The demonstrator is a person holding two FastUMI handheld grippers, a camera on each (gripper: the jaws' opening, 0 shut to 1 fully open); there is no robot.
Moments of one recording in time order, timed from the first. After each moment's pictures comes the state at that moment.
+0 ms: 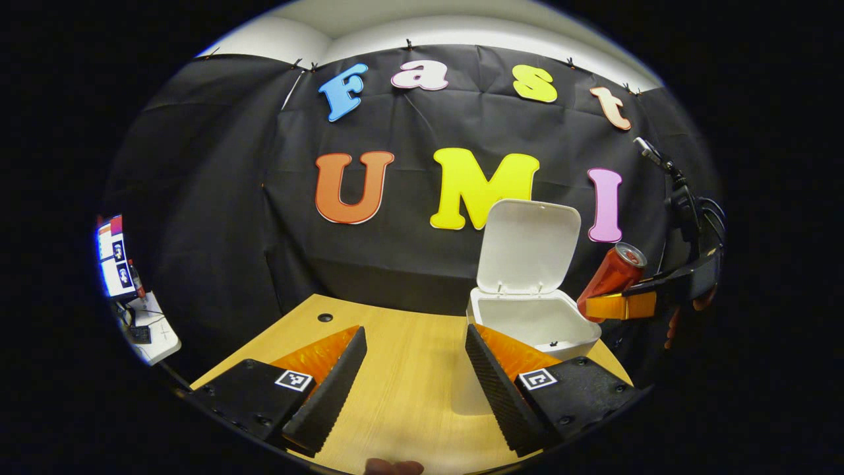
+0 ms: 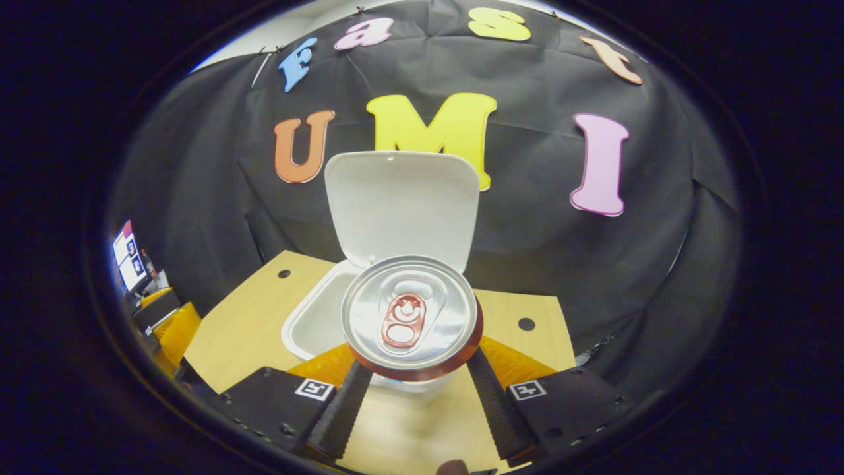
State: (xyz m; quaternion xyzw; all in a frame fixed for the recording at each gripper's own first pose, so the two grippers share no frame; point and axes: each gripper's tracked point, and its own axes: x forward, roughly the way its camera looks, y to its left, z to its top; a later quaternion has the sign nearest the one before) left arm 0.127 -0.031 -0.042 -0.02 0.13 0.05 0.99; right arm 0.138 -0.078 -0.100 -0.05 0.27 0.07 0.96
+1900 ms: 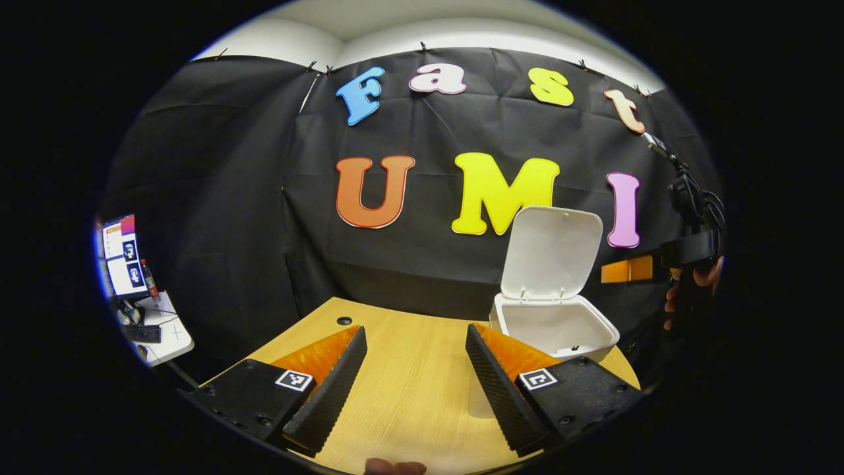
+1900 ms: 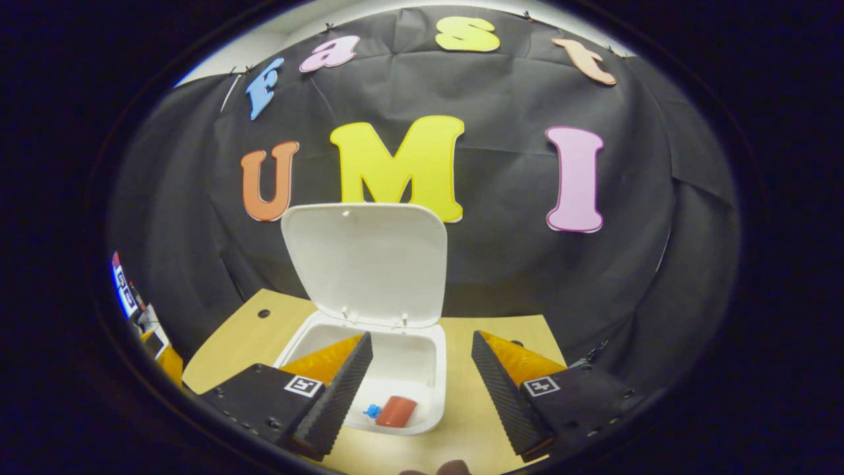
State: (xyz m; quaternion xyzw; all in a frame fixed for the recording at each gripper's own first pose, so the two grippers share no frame) left arm 0.117 -0.005 -0.033 -0.02 0.13 0.07 0.99; right arm 0.170 -0.098 -0.036 -0.01 0.19 0.00 0.98
